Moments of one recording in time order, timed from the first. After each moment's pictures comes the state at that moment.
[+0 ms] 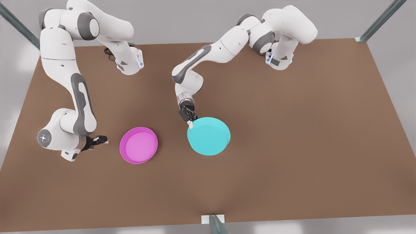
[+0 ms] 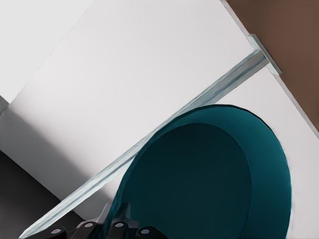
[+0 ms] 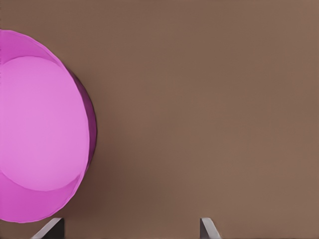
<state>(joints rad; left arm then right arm) -1.10 1.06 -0.03 -1.22 2.00 1.53 -0.05 -0.08 0.48 -0.07 -1.83 0.23 2.09 -0.59</state>
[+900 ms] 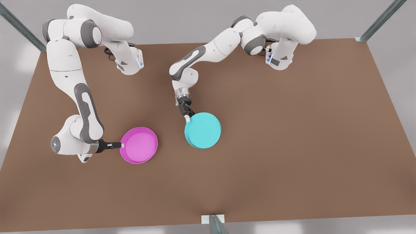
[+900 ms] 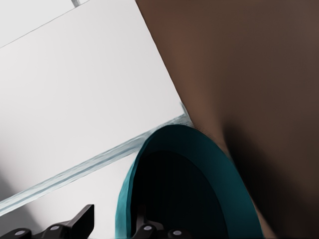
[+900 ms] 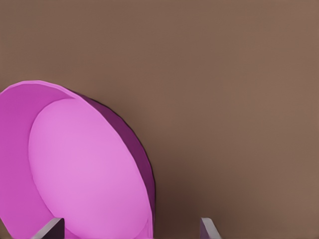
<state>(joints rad) -1.19 1.16 -0.07 -1.16 1.71 1.57 -0.31 -0.08 0.59 -0.03 -1.79 0.46 2.08 -0.37</state>
